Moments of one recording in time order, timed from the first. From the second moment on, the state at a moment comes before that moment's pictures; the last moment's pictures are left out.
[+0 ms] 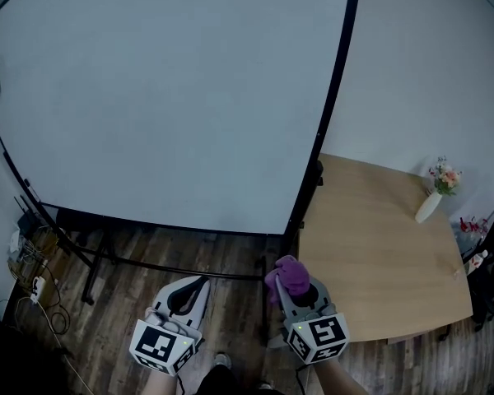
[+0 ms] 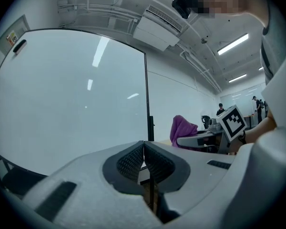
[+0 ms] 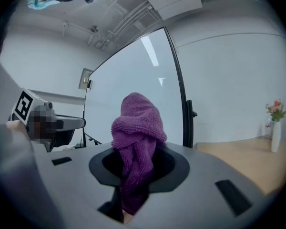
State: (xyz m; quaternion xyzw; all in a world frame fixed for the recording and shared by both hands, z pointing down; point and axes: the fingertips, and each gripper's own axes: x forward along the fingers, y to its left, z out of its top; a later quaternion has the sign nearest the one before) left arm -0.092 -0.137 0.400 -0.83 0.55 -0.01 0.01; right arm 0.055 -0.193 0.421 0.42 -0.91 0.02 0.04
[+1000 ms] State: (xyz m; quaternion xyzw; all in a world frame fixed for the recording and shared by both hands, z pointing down) left arm -0.069 0.012 0.390 -0.75 0.66 0.00 0.04; right arm 0.081 -0.081 0.394 0.32 -0.95 -0.01 0.00
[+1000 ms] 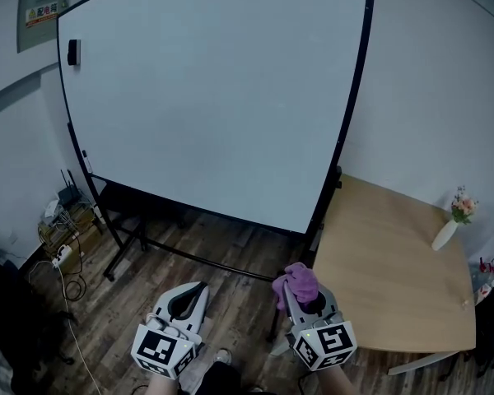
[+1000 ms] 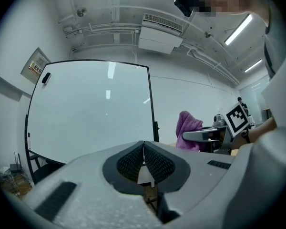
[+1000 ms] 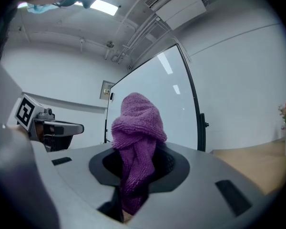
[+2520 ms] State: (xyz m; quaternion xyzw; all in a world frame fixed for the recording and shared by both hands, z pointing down) left arm -0.032 0.017 0.384 -0.75 0.66 -0.01 0.04; right arm 0.110 -0.067 0.388 0.30 -0.95 -0.02 -0.02
